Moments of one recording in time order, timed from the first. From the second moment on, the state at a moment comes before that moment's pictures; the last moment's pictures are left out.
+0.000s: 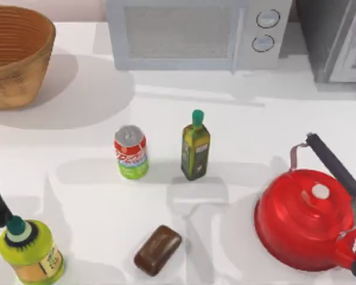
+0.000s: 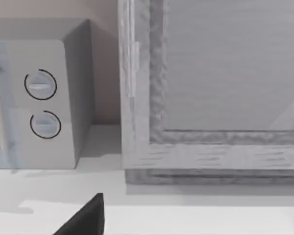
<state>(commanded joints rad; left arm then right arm) 0.00 0.00 0.00 0.00 0.00 0.00 0.00 0.00 0.00 0.00 0.00 0.00</state>
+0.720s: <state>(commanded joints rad) -0.12 0.48 0.42 -0.30 0.00 0.07 0.00 0.00 0.00 0.00 0.00 0.00</state>
